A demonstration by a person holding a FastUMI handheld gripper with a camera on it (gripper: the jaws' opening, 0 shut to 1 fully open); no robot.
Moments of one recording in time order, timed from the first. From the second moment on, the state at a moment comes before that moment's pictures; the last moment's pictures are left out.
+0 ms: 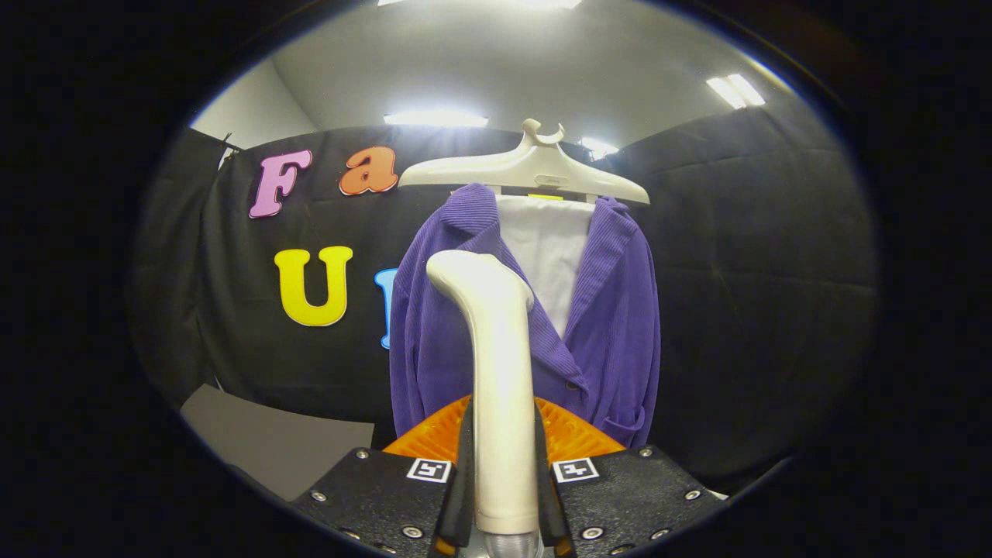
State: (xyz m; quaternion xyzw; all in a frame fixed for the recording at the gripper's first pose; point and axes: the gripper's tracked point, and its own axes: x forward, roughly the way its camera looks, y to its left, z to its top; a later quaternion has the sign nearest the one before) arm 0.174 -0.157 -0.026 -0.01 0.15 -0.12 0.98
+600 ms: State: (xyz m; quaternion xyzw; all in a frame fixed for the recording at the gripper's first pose) arm 0.139 -0.167 -0.147 -0.03 0.24 -0.13 0.96
